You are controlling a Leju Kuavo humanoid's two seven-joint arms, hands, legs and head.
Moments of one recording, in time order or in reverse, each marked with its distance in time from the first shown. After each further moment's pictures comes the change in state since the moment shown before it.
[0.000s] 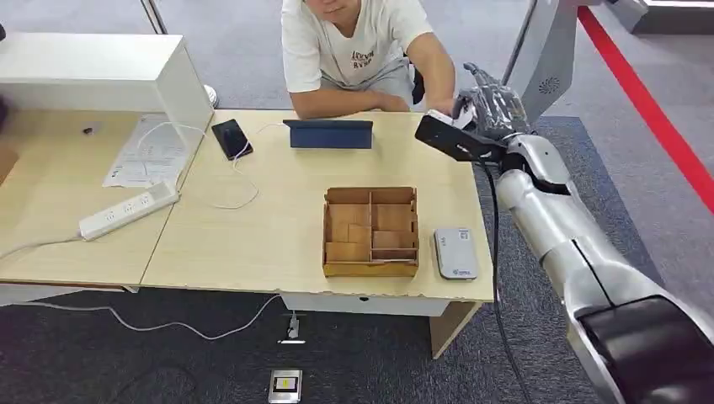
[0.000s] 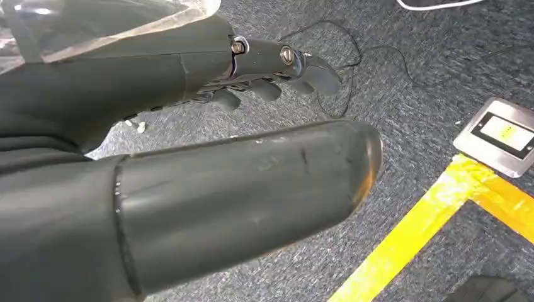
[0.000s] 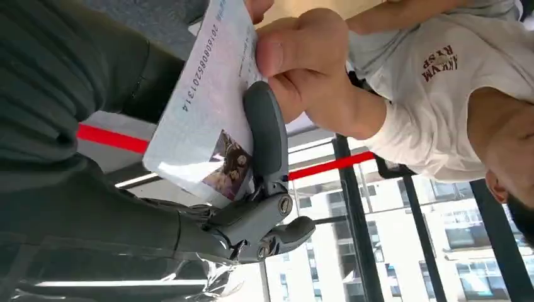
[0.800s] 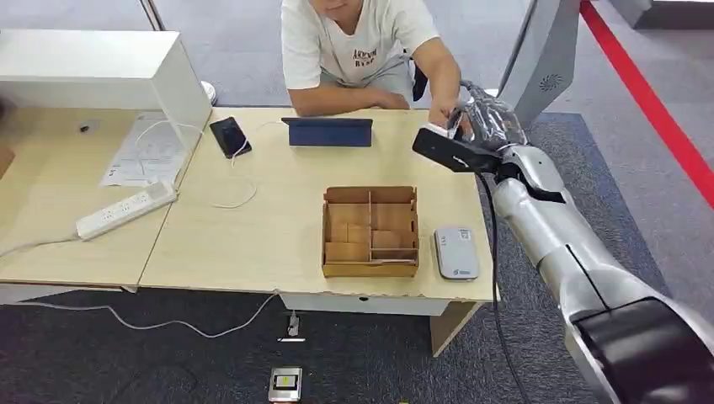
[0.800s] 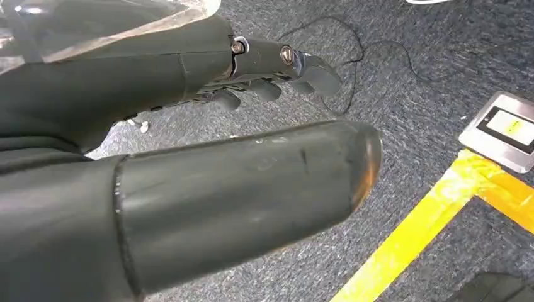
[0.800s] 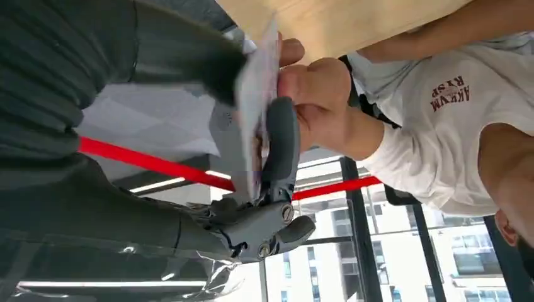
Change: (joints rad) left arm 0.000 0.005 -0.001 0.000 0.000 -0.009 0.002; right arm 0.011 0.009 0.027 0.042 -0.006 0.004 0.005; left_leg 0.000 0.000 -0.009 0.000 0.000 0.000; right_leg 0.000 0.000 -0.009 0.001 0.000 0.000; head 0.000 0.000
